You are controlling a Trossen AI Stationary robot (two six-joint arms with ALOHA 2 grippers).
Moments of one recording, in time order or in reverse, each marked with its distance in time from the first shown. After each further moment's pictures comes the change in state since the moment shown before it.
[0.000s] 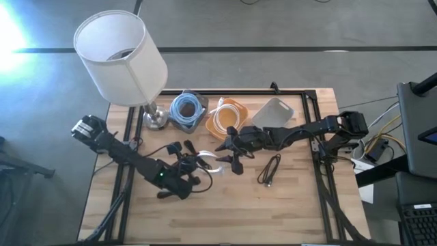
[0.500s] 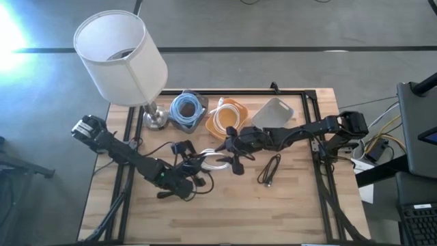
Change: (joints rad) left arm -0.004 0.000 0.029 0.235 -0.051 0.238; right arm 0.000 0.000 0.000 -0.003 0.010 -0.099
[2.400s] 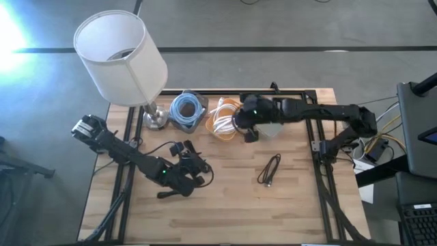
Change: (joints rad) left arm 0.031 0.000 -0.022 -0.159 0.166 -0.377; right arm -0.181 -0.124 0.363 -0.825 0.301 -0.505
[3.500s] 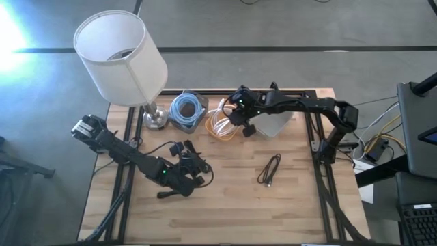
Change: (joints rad) left arm 0.000 0.000 -0.001 0.000 0.001 -0.006; right arm -0.203 0.209 -0.045 0.092 -0.307 -0.341
